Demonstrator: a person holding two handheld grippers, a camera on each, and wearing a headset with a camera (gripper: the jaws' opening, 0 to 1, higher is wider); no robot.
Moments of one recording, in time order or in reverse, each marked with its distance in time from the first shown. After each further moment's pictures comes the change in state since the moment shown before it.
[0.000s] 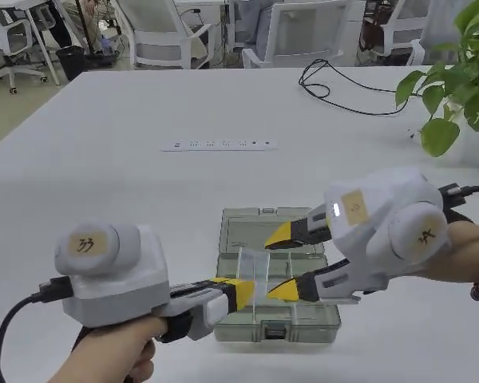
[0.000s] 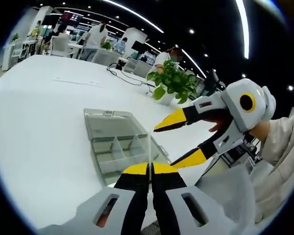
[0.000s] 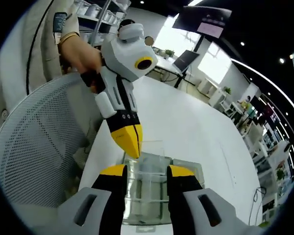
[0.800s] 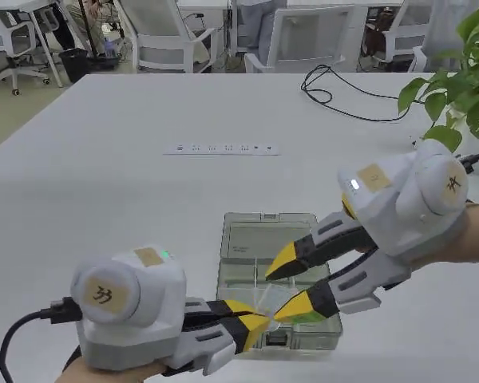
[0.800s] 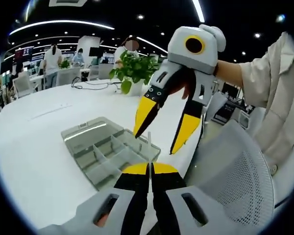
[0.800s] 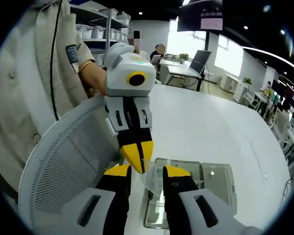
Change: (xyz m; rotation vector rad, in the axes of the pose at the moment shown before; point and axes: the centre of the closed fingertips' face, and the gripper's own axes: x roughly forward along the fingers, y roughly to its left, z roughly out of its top) left arm -0.003 -0.035 -0.021 0.407 0.076 -0.181; right arm -0.014 0.036 0.016 0.136 -0.086 0.292
